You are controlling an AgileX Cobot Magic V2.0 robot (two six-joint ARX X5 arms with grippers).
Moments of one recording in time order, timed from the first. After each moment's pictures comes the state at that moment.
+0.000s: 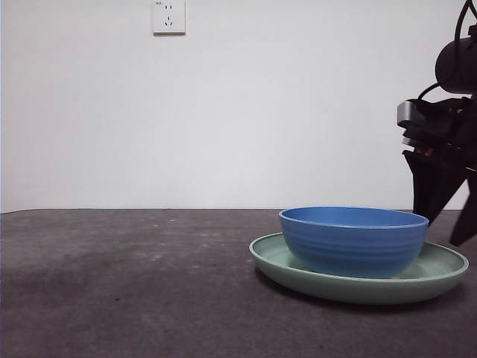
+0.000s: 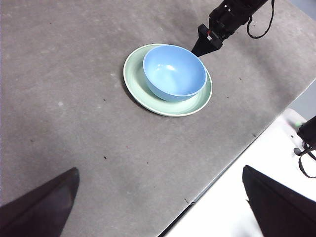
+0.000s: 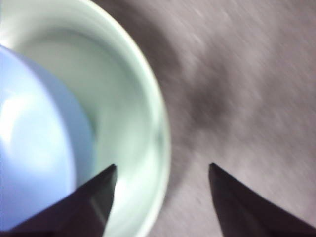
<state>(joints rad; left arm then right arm) -0.76 0.65 1.09 -1.05 0.11 -0.17 0.11 1.58 0.99 -0.65 -0.34 -0.06</state>
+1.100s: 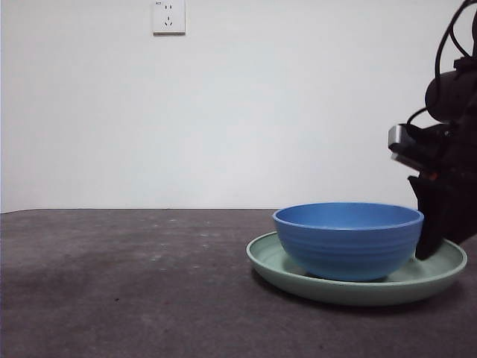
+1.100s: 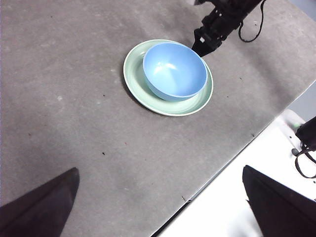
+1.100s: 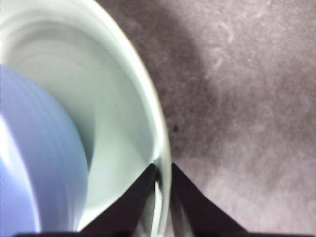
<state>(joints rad) -0.76 0.65 1.09 -1.07 0.11 -0.20 0.10 1.70 1.04 -0.70 -0.42 -0.05</state>
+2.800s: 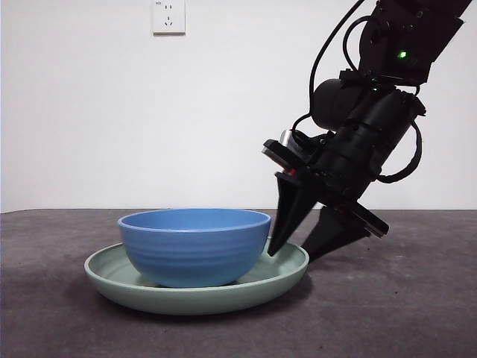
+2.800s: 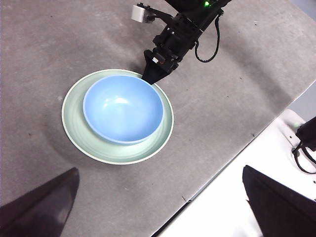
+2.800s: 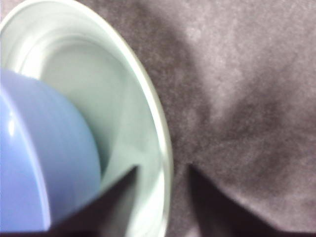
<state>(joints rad) -0.76 0.65 1.09 -1.07 0.11 -0.20 0.43 1.88 1.18 -0.52 -0.57 0.23</state>
